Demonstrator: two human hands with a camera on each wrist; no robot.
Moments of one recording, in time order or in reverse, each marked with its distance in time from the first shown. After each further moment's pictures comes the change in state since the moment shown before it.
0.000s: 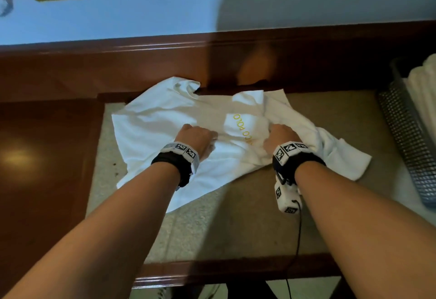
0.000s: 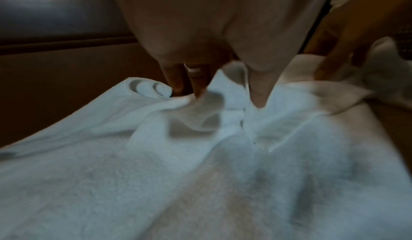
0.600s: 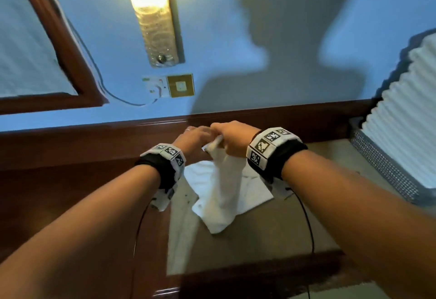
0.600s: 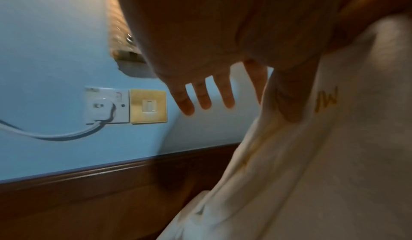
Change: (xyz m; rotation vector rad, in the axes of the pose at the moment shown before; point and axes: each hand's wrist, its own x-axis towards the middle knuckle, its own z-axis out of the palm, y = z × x) left_hand -0.253 -0.148 -0.129 -0.243 0.482 0.340; right_hand -0.296 -0.262 -0.101 -0.120 0.143 -0.690
